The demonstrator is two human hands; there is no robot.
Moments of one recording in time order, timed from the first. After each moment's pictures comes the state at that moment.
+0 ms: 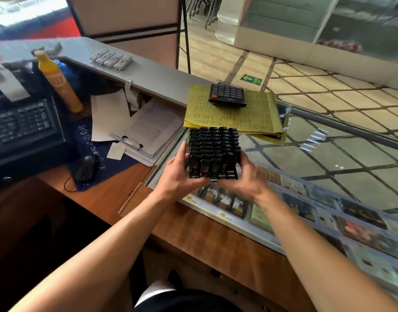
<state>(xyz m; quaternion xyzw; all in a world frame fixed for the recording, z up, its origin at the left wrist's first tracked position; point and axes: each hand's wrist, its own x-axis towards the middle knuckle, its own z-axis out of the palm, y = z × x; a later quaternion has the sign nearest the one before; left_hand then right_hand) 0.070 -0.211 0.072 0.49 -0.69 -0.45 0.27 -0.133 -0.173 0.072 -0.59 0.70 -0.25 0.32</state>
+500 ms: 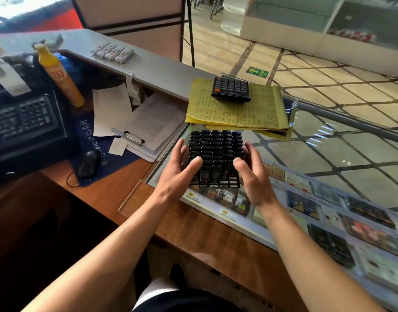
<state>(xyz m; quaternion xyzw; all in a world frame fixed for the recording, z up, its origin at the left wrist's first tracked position) 0.068 -0.198 0.078 0.48 -0.58 -0.56 0.35 -0.124 -0.155 0.077 -0.47 0.64 -0.44 0.40</state>
